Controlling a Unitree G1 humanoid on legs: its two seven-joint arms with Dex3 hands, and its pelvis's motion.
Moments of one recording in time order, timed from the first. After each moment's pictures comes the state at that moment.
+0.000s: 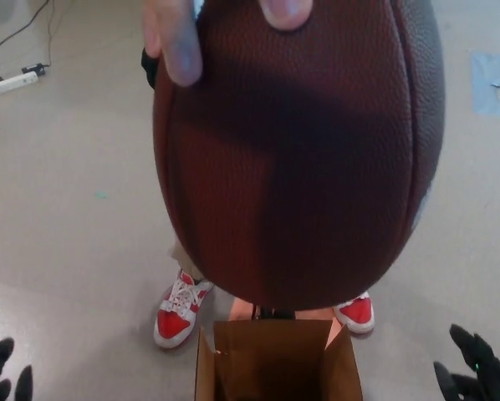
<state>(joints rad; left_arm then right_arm) -0.14 0.42 0.19 0.95 -0.02 -0.25 -0.20 -0.16 -0.29 0.04 0.84 -0.14 -0.26 0.01</state>
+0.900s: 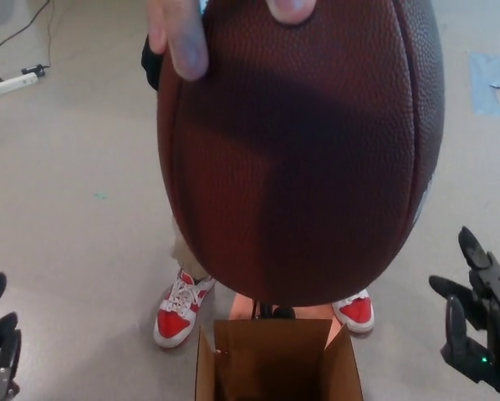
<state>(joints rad) 0.12 0.39 0.27 0.35 -0.14 -0.32 -0.31 0.00 -0.22 -0.03 0.32 -0.10 -0.44 0.00</state>
